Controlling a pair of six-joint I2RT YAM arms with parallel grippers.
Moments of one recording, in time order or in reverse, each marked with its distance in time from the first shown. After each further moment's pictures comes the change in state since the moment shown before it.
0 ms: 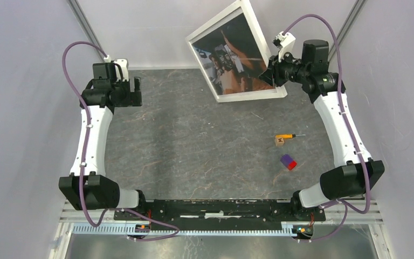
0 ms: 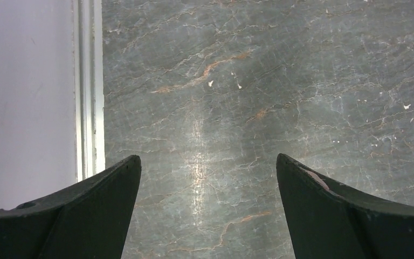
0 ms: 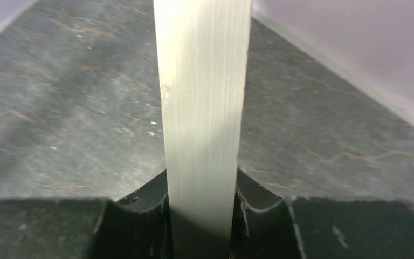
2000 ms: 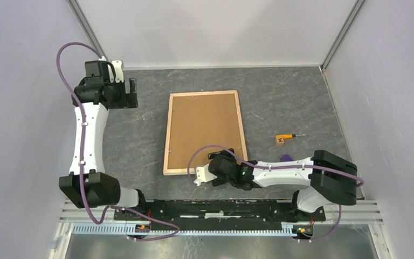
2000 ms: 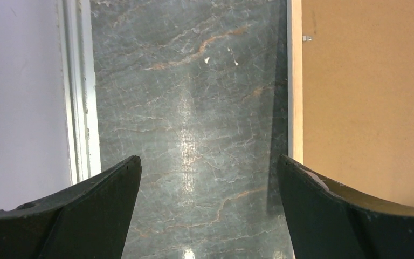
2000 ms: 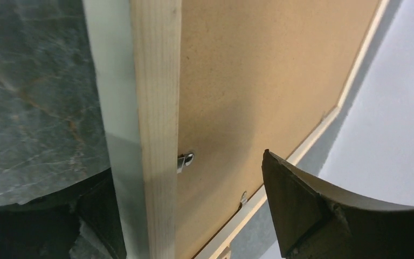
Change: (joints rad) left arm 0.072 0.022 0.088 -0.140 0.074 0.021; right arm 1.113 0.012 -0.917 0.469 1.137 -0.591
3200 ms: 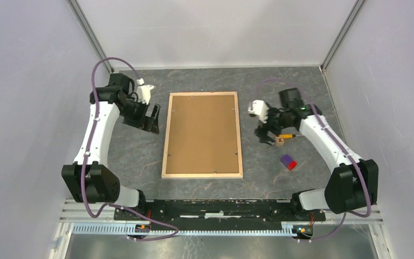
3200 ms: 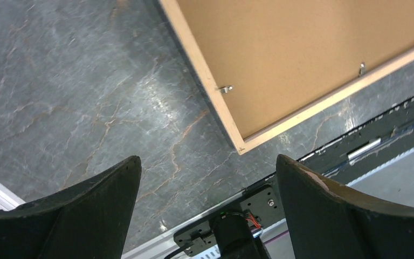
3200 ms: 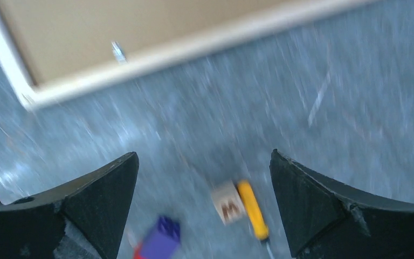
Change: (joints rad) left arm -0.088 0.034 -0.132 -0.244 0.318 0.272; right arm -0.921 -0.130 0.364 -0.611 -1.012 -0.102
